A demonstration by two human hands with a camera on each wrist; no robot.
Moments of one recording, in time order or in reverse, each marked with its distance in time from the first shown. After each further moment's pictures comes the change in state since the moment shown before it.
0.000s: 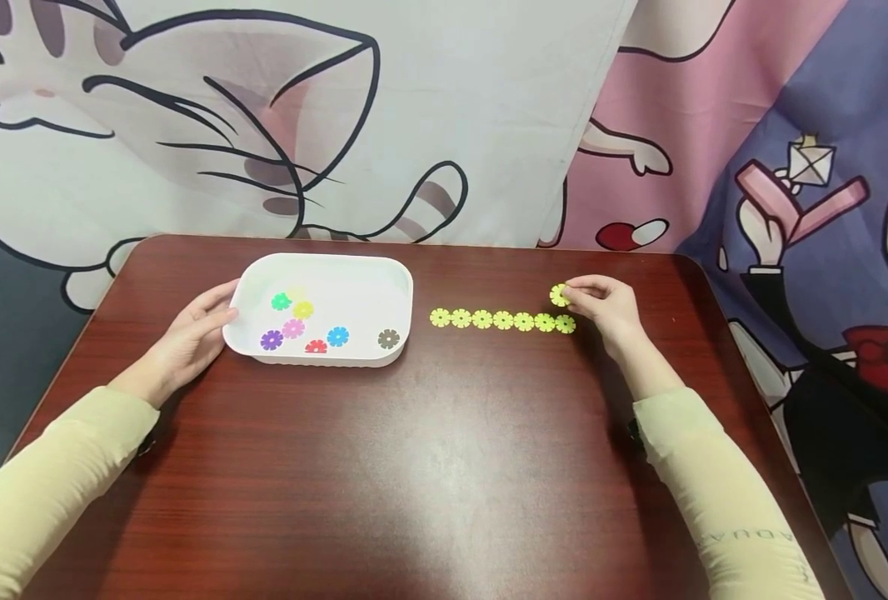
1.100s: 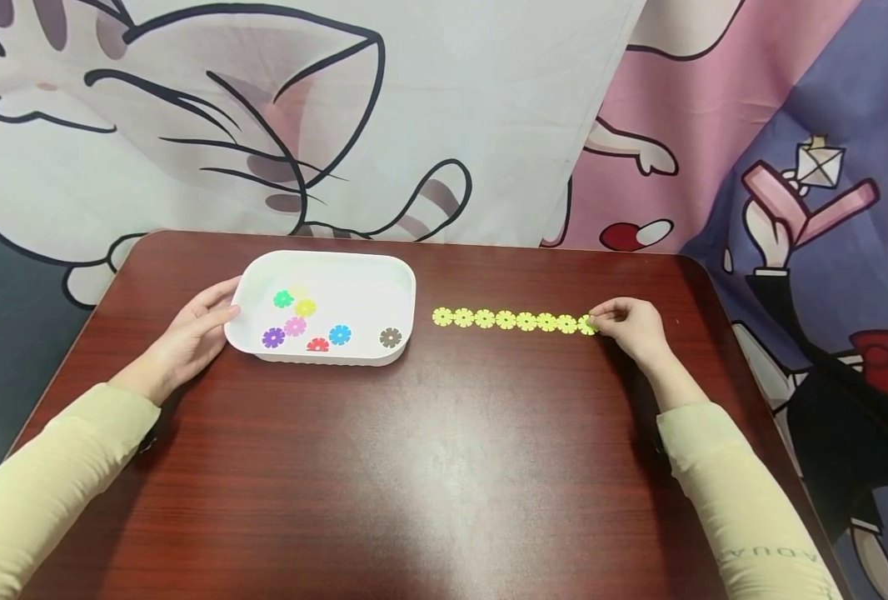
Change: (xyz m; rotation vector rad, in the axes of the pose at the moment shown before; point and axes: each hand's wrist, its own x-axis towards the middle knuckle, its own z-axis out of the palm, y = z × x) left_hand 0.000 -0.001 0.000 0.016 0.011 0.006; right_hand -0.011 0.010 -0.047 -0.859 0.024 -0.012
